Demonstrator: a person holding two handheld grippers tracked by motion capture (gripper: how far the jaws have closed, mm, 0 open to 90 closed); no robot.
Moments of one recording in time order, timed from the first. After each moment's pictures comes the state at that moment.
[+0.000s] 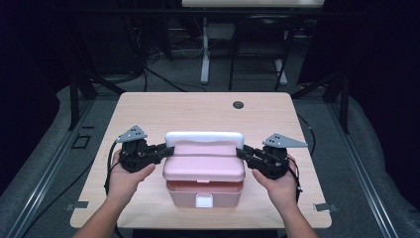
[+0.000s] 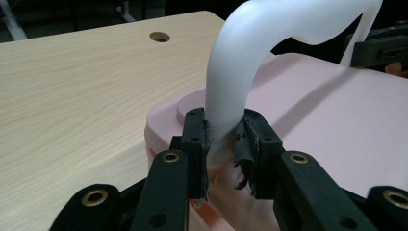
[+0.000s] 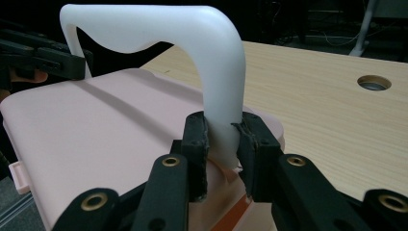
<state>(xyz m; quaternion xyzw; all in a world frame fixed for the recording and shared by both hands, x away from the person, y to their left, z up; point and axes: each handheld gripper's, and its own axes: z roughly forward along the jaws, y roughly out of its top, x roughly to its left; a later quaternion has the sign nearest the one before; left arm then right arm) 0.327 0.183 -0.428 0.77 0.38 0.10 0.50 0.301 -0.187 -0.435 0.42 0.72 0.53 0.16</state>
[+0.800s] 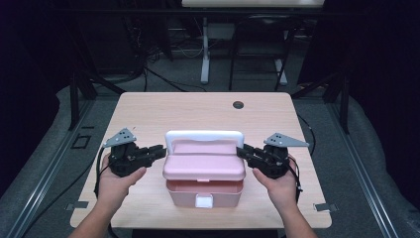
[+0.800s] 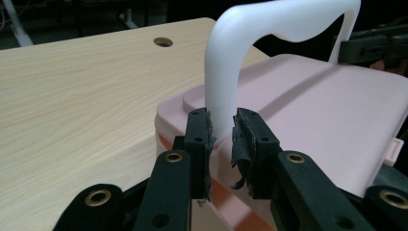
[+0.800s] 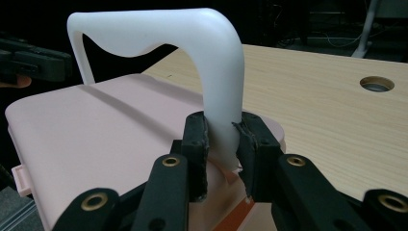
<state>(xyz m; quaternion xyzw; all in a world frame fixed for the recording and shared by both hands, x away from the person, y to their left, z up) 0.309 0.205 -0.423 0.77 0.38 0.11 0.51 0.303 -0.188 -0.435 0.42 0.72 0.54 0.15</state>
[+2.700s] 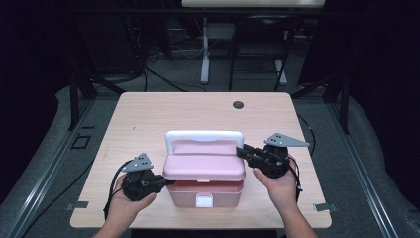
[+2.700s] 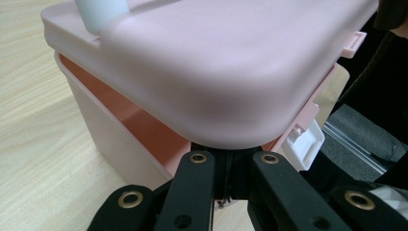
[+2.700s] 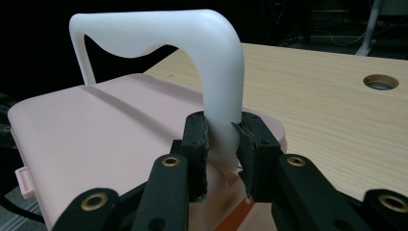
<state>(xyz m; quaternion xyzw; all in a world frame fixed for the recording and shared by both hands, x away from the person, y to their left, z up) 0.277 0.176 -0.463 0.81 0.34 0.05 0.47 0.304 -0.190 -0.437 0.42 0.72 0.54 0.14</state>
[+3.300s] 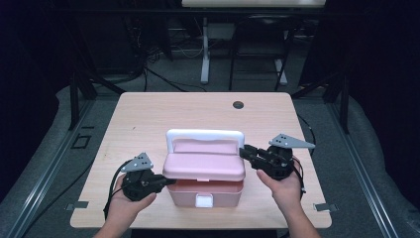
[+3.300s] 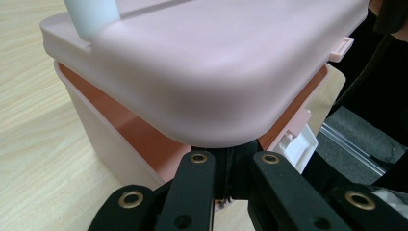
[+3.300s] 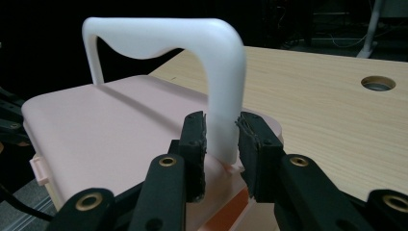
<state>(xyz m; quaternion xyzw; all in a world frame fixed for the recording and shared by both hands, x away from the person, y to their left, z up) 0.275 0.173 -0.458 0.81 0.33 0.06 0.48 0.297 -0.199 -0.432 0.42 0.71 0.55 0.14</state>
